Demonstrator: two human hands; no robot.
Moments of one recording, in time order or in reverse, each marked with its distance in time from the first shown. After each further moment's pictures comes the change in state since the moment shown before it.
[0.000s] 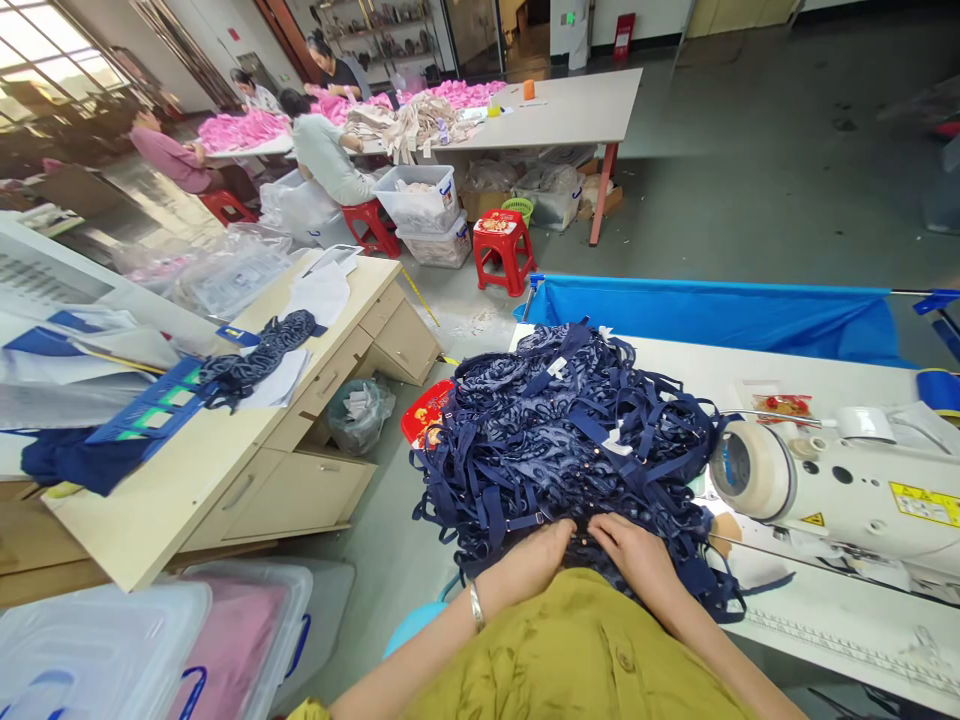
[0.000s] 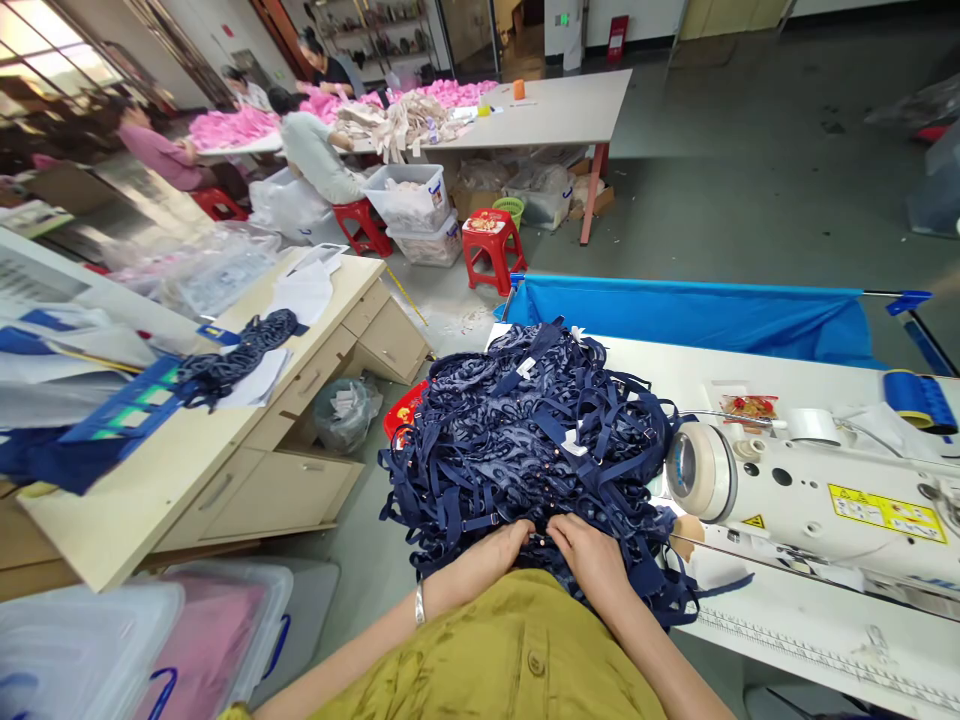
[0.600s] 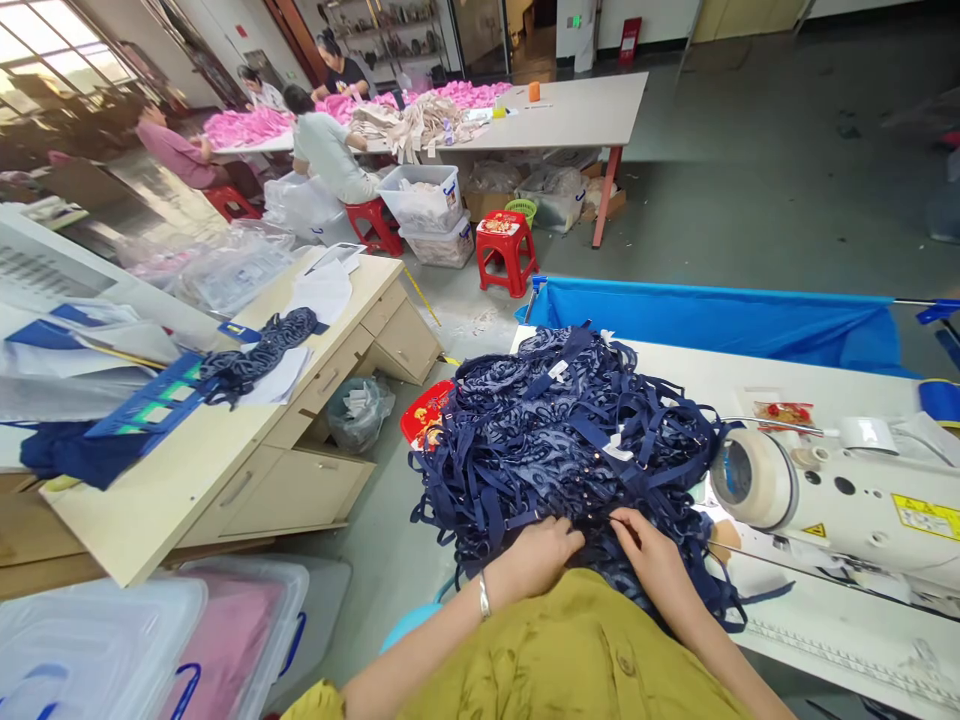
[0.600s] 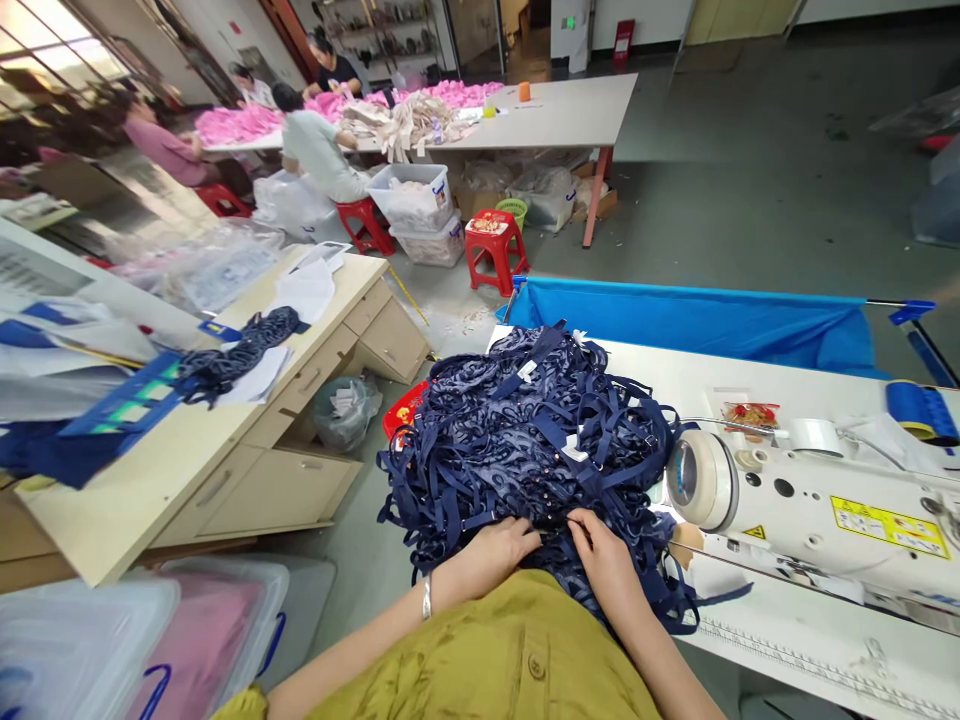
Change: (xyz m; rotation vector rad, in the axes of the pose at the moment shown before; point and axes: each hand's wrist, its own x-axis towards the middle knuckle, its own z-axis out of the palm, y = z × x) left_hand 0.016 0.000 0.002 0.381 -0.045 0.017; right_hand -0.004 0.019 -0.005 0.344 0.224 0.107
